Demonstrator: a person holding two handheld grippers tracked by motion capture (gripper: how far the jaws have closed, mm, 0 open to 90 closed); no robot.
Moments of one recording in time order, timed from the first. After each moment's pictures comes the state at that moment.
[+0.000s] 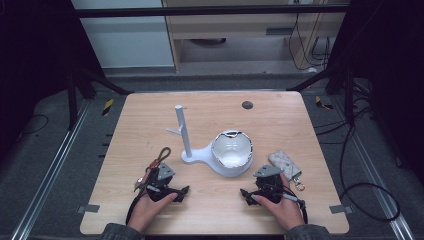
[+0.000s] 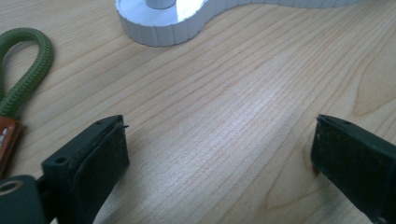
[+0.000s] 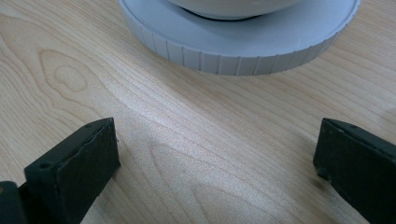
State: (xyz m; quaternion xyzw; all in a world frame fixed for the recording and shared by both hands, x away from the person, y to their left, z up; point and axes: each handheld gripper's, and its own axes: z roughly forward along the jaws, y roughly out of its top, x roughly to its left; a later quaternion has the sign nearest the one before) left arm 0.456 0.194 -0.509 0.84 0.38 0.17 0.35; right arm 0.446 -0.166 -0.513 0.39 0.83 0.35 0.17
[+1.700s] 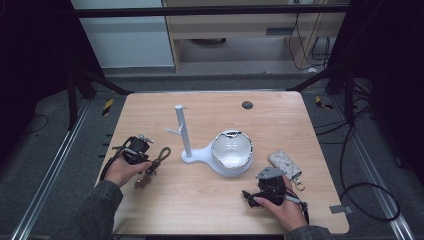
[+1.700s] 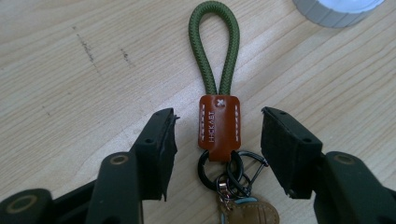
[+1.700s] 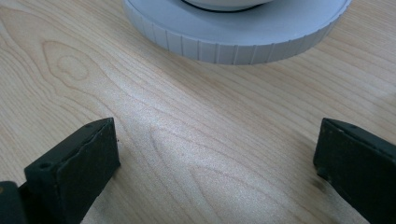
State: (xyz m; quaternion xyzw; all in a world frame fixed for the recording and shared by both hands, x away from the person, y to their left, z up) left arm 0.541 0.262 -0.453 0.87 0.44 0.10 0.19; right arm 0.440 -0.171 -0.513 0.40 0.83 0.35 0.17
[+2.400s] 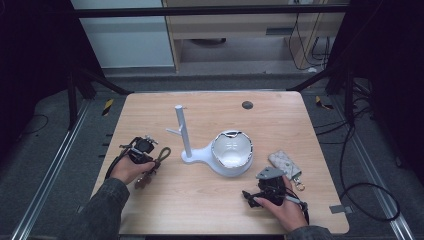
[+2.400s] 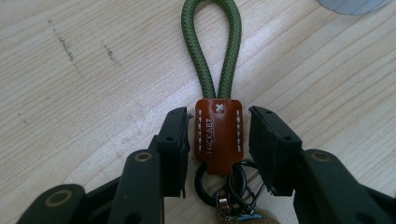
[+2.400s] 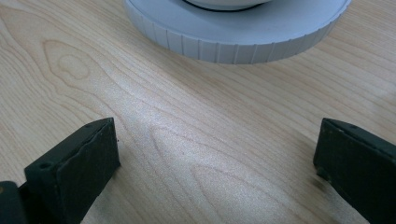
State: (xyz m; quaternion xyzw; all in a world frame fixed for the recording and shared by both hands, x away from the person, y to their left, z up) left arm 0.549 0.254 -0.465 0.88 0.43 0.09 0.17; right arm 0.440 -0.172 -0.513 0.40 0.83 0.35 0.17
